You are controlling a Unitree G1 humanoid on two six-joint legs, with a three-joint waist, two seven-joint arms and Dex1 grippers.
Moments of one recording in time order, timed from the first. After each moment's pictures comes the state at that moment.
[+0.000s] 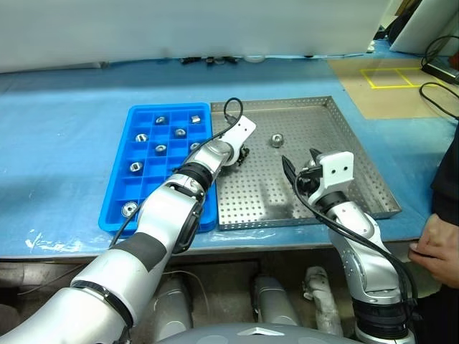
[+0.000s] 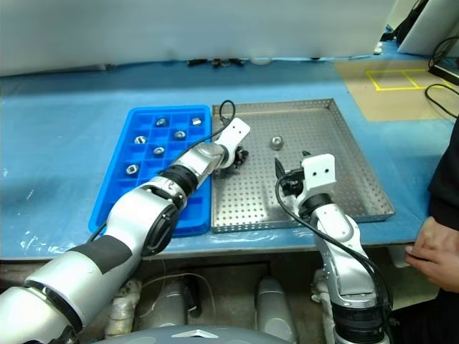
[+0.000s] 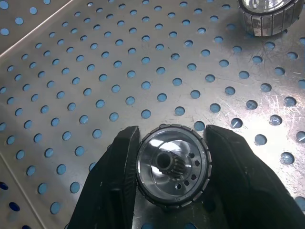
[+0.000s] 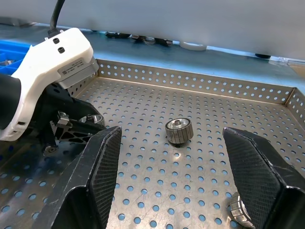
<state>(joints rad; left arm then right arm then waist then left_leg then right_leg) -1.25 -0.08 -0.05 1.35 0.20 0.21 -0.31 -0.06 -0.25 -0.03 -0.51 0.12 0.47 0.17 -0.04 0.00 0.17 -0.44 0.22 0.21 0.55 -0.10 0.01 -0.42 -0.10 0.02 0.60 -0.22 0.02</state>
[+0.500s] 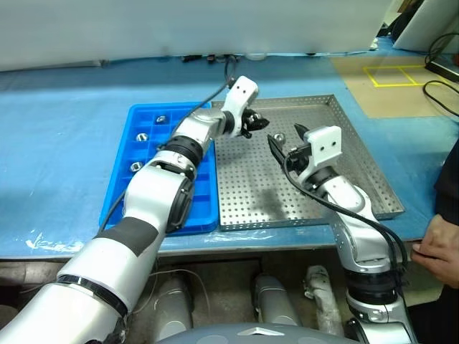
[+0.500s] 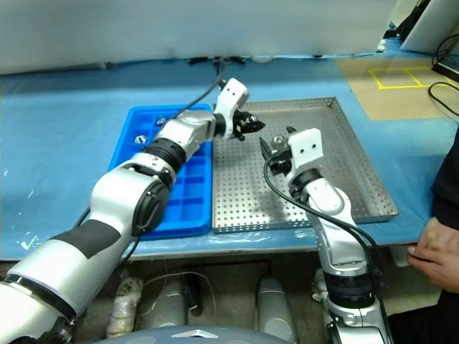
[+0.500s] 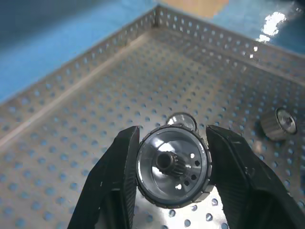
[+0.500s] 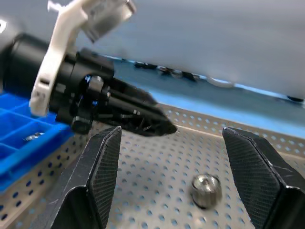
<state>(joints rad) -1.40 0.04 0.08 1.30 0.04 0.16 -0.76 -0.29 -0.26 0.02 -0.39 0.13 0.43 0.27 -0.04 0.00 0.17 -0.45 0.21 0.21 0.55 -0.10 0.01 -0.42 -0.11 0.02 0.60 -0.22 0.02</state>
